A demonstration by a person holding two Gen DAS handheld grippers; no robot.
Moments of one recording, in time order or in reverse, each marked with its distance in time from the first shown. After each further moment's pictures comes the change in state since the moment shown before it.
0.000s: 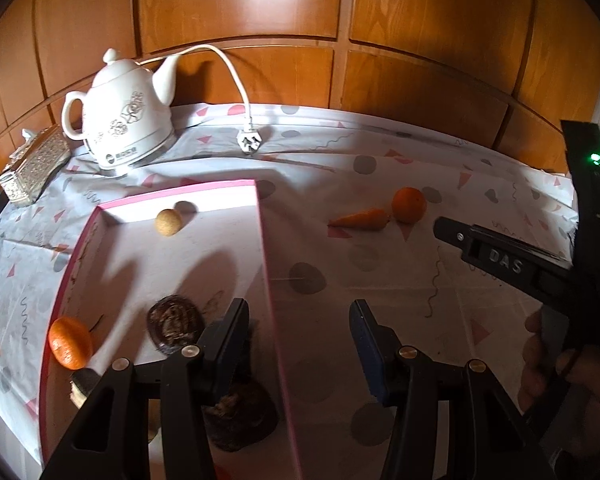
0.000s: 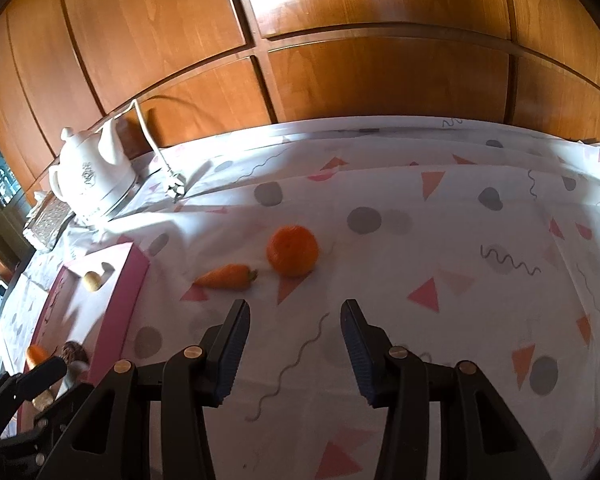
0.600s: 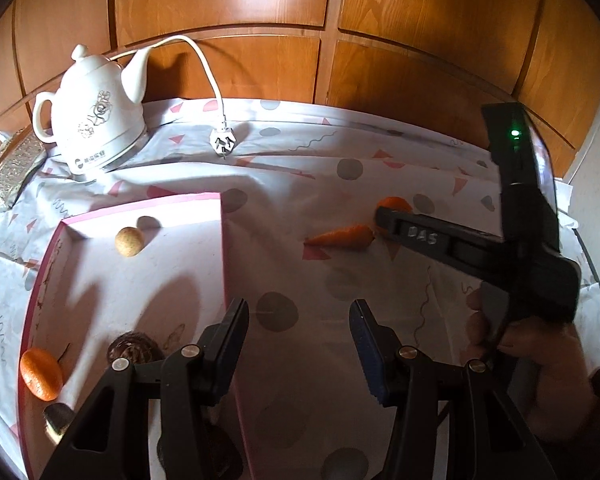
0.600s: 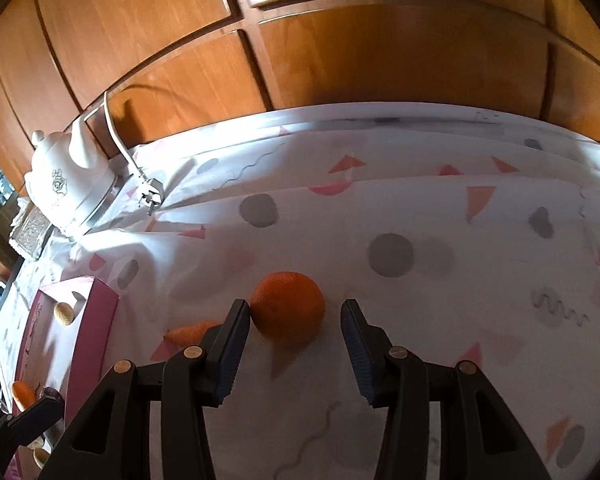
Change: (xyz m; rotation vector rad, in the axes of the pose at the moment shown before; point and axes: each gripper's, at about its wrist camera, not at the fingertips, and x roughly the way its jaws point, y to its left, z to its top) left arm 0.029 -0.013 0.026 -0.007 0.044 -0.044; right arm 0.067 -0.002 0.036 0.000 0.070 0.023
